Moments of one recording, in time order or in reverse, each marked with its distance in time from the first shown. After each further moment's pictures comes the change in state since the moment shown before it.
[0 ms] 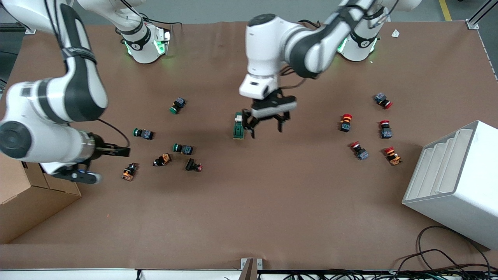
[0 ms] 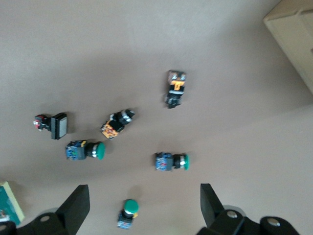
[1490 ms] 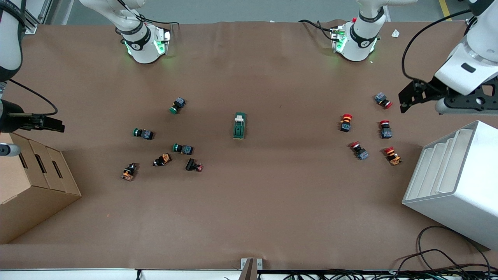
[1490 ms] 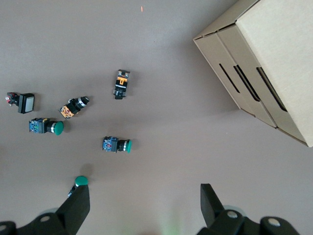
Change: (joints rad) left arm 0.326 -0.362 0.300 0.083 -0.623 -0.627 1.368; right arm -0.155 -0.153 0.003 0.050 -0.066 -0.148 -0.249
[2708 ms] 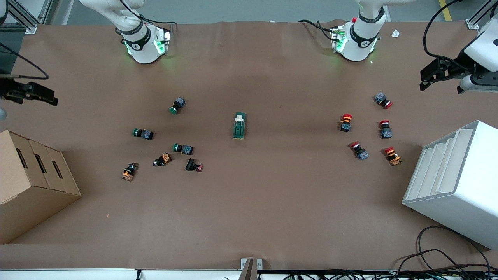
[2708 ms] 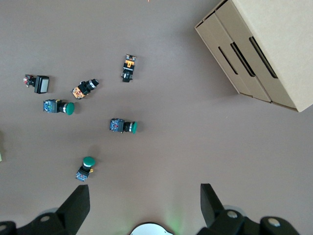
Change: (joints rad) left arm 0.069 -0.078 0.028 -0.052 -0.035 -0.067 0.109; right arm -0.006 -0.251 0.017 -0.203 0.010 0.002 0.000
